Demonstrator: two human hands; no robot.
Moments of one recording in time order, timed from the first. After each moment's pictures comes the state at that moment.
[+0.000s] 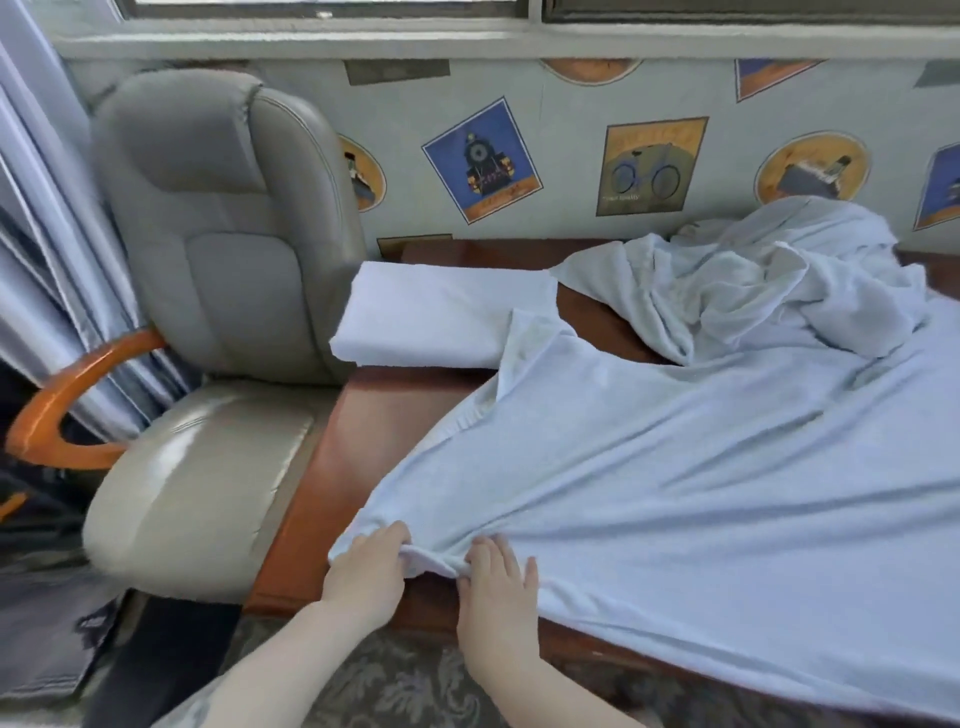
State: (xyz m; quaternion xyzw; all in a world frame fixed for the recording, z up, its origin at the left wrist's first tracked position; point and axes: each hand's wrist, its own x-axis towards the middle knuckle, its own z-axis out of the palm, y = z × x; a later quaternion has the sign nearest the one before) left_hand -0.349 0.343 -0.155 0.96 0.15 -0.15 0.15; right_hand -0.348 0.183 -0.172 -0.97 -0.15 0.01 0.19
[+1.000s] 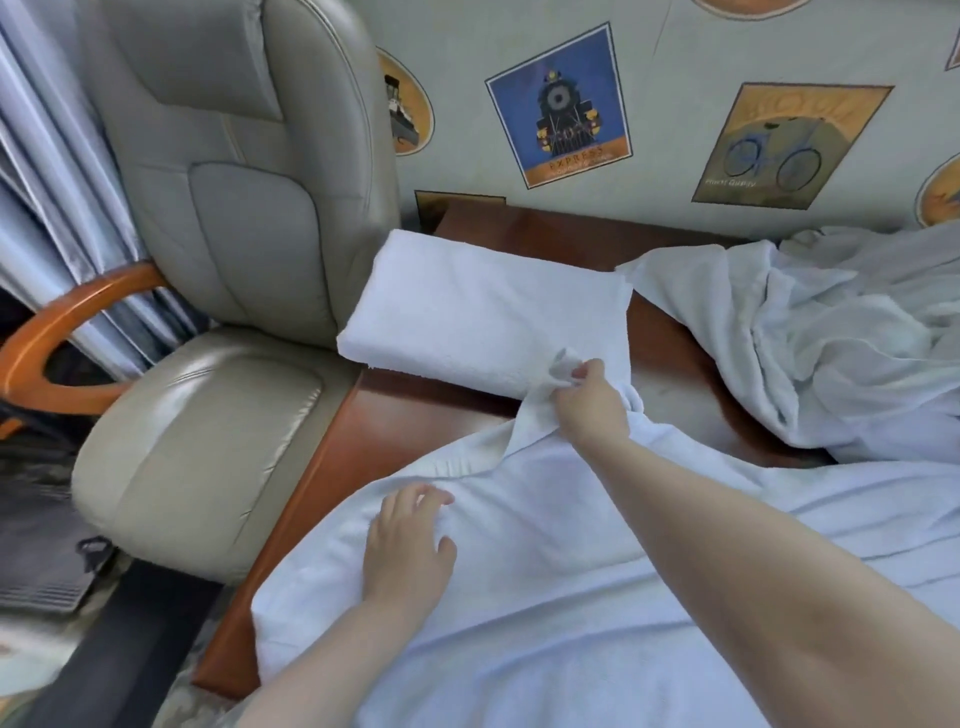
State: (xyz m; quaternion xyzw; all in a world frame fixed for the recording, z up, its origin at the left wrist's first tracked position) left_hand -0.240 0.341 -0.173 0.95 0.22 0.01 0.24; right_hand -0.023 0.214 -0.144 -0.92 0.05 0.15 0.36
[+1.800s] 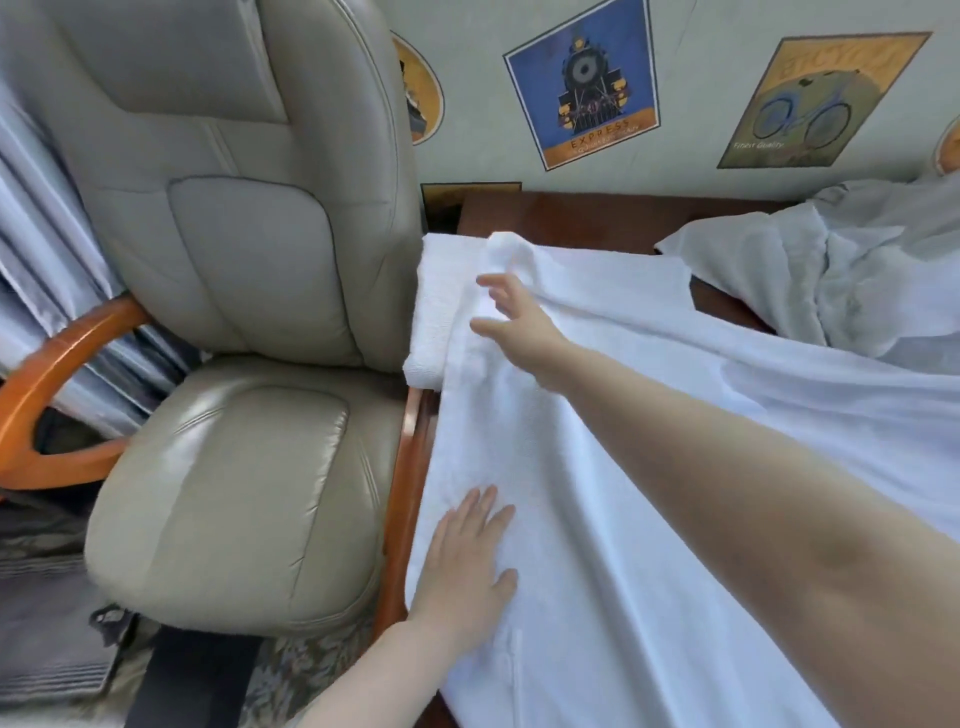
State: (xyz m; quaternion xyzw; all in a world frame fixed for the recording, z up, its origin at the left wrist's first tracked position) left_hand -0.242 0.449 -0.197 0.96 0.01 -0.15 0.24; right_hand -0.009 0.394 -0.099 -0.80 -0.12 0.23 0.55
